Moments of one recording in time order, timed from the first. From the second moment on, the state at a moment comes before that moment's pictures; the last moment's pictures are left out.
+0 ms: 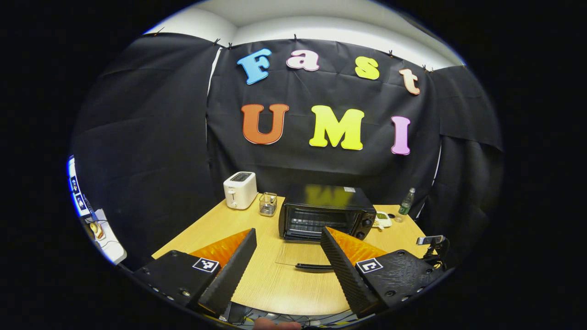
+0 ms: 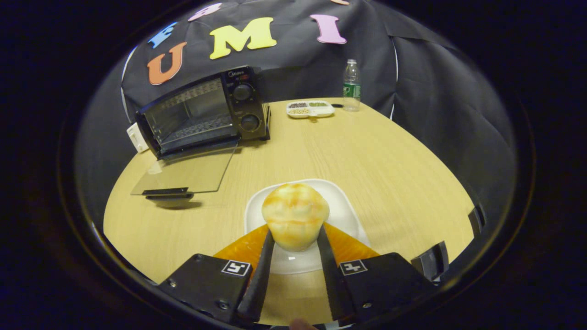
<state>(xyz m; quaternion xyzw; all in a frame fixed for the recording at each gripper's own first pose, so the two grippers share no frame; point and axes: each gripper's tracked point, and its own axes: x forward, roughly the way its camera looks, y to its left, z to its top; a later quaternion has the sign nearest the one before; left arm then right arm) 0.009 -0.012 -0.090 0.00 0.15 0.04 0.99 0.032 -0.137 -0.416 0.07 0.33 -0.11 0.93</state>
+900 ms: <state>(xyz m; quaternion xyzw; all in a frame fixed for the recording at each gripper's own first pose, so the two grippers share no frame) 0.014 0.089 -0.104 0.02 0.16 -0.04 0.99 0.067 0.004 -0.341 0.13 0.26 -0.11 0.95</state>
